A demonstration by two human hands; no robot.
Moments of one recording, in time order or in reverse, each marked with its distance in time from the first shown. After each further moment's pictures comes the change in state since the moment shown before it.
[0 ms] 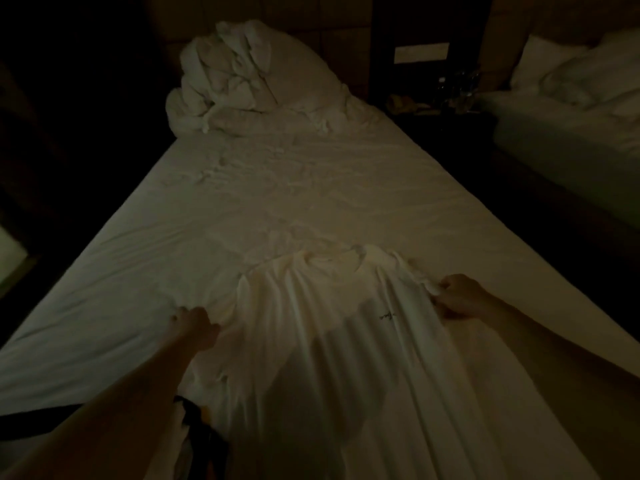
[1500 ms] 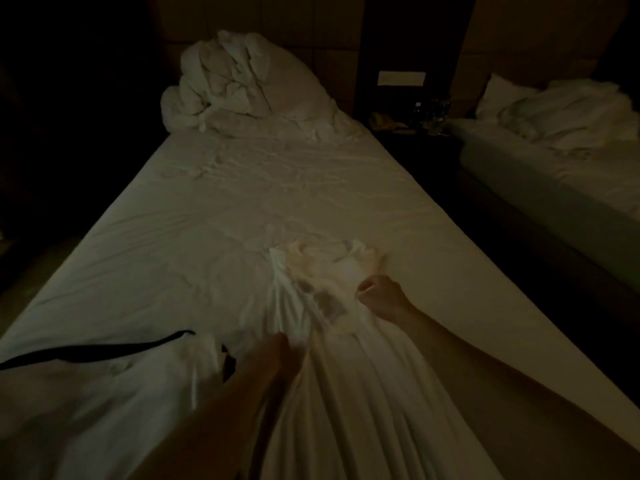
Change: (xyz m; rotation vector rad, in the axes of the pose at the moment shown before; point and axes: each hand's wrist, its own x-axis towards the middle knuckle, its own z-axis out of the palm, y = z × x) left_hand -0.174 0.037 0.035 -0.053 -0.258 0.373; right_hand -0.131 -0.075 0.051 0.116 -0.020 -0.117
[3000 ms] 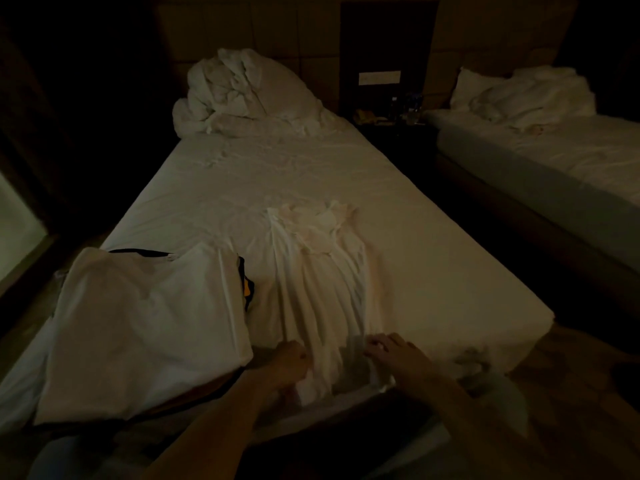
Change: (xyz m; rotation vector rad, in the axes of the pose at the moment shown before) left_hand -0.255 -0.016 0.098 -0.146 -0.262 0.138; right_hand -0.295 0.205 0.027 -0.891 -0.201 -0.551
